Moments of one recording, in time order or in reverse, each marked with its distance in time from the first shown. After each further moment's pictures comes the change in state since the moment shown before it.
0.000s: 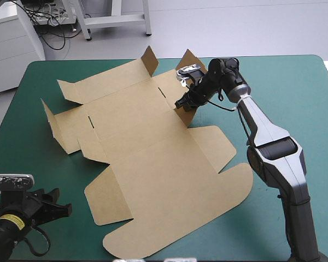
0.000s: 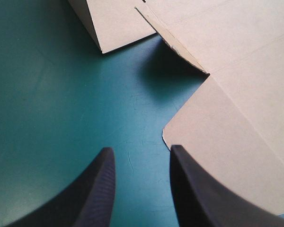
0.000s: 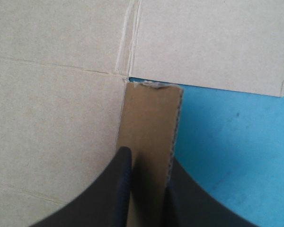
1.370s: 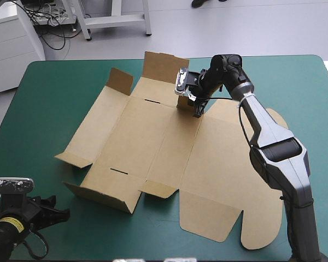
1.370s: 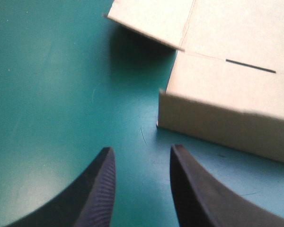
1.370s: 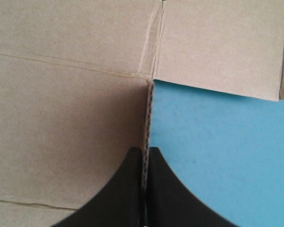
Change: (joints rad) left arm 0.000 0.000 0.000 0.028 0.088 -0.008; right arm 0.000 -0.043 -0.001 -0.026 0.005 -0.828
